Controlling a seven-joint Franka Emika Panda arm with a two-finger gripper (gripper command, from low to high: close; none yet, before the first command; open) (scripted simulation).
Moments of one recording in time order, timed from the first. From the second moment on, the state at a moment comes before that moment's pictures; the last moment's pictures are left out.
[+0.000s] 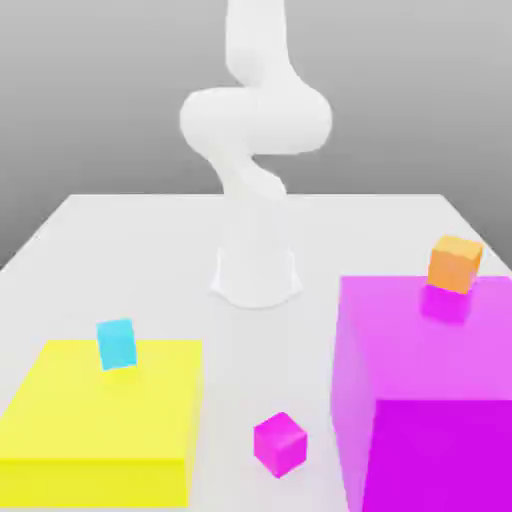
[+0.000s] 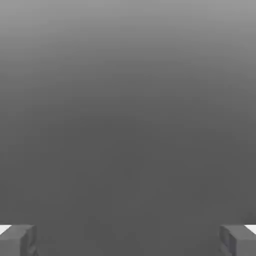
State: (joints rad) arm 0.01 -0.72 0.03 -2.27 -0.03 2.33 0.77
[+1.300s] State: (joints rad) arm 0.53 -0.06 0.38 -2.92 0.04 2.88 -0.67
